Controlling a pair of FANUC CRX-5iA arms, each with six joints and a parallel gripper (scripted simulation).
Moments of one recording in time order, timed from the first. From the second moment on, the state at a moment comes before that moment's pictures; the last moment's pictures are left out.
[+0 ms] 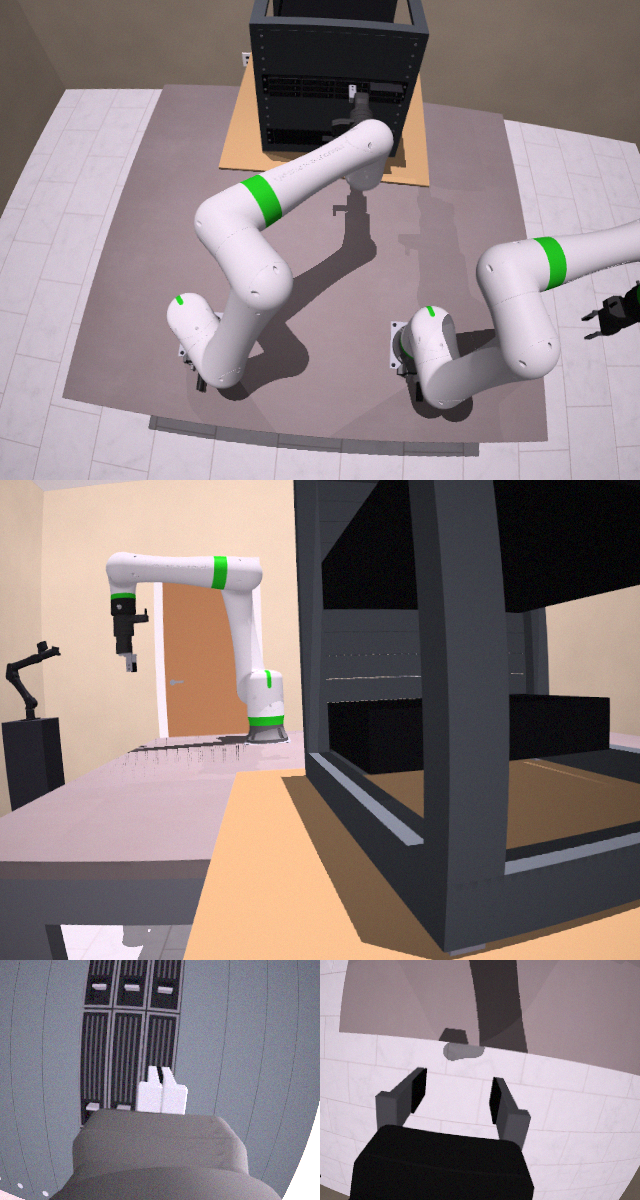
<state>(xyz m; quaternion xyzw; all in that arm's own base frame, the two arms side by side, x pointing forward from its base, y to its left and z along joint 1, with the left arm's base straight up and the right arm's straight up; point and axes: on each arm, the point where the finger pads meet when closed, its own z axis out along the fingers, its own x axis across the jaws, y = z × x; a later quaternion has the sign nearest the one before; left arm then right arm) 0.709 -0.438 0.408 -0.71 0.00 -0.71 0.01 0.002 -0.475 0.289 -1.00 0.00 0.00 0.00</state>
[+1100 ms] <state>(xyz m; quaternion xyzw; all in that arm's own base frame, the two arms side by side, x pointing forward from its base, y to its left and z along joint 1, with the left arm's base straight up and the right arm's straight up) 0.622 -0.446 0.408 -0.71 0.00 -0.71 0.01 0.002 -0.475 0.289 -1.00 0.00 0.00 0.00</state>
